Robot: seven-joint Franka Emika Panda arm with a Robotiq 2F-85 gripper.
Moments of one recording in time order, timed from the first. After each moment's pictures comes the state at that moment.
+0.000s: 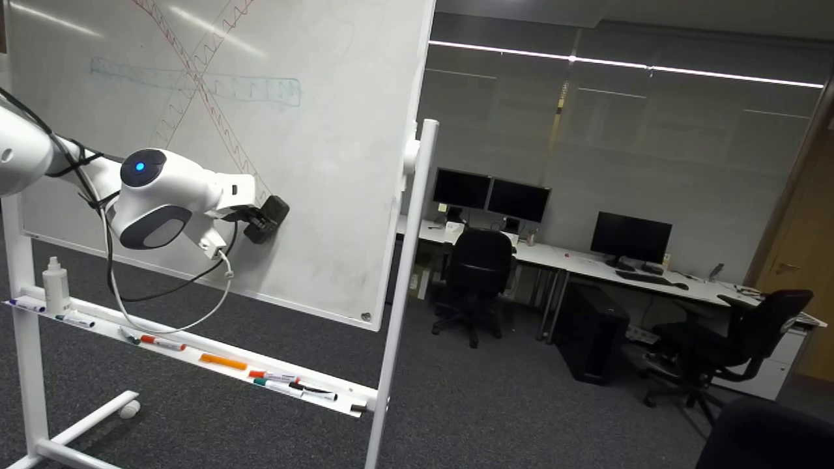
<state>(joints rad) 0.70 -0.57 -1.05 -2.47 0.00 3.28 -0.12</state>
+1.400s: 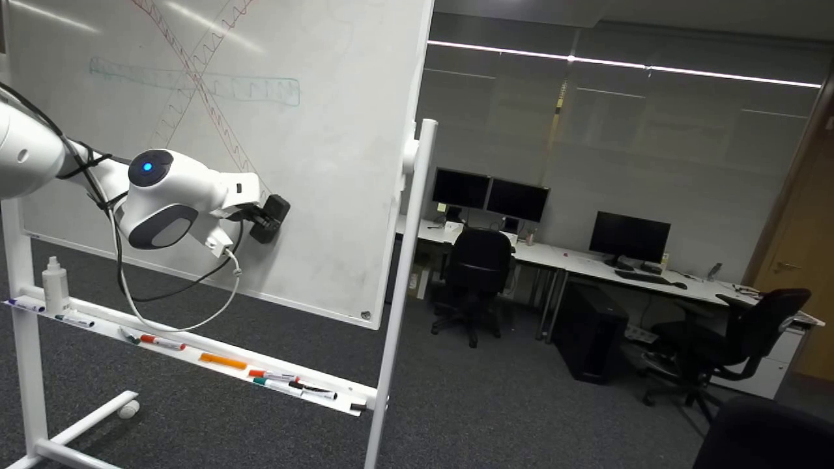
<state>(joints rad) 0.76 -0.56 -1.10 -2.44 -0.03 3.28 -0.15</state>
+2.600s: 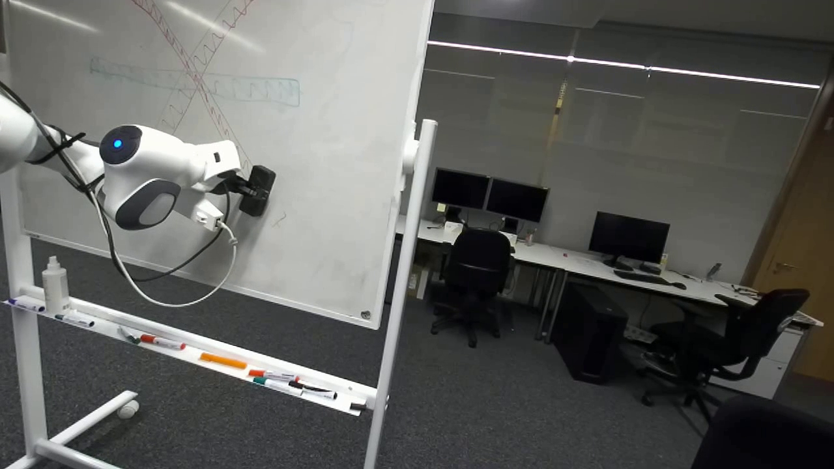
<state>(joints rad) 0.64 -0.54 -0.90 -2.44 -0.05 3.35 -0.17</state>
